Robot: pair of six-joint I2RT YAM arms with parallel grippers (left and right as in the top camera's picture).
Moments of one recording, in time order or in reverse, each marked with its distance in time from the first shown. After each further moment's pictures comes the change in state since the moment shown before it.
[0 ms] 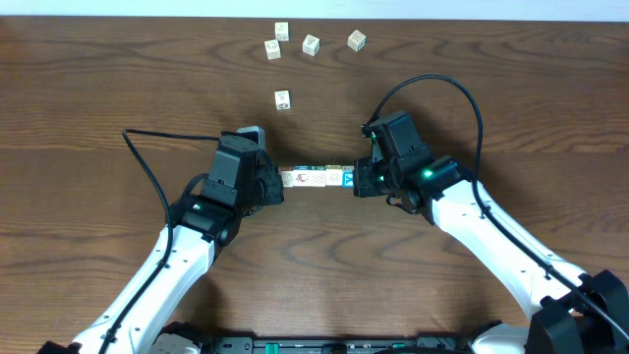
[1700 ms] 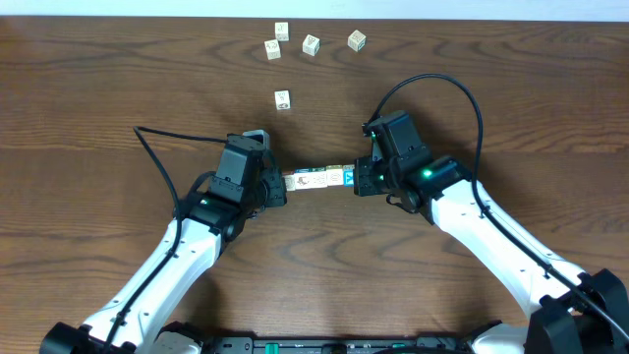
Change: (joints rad) left arm -0.011 0.059 0.000 0.000 0.003 0.000; right arm 0.000 0.008 0.000 0.009 0.023 -0.001
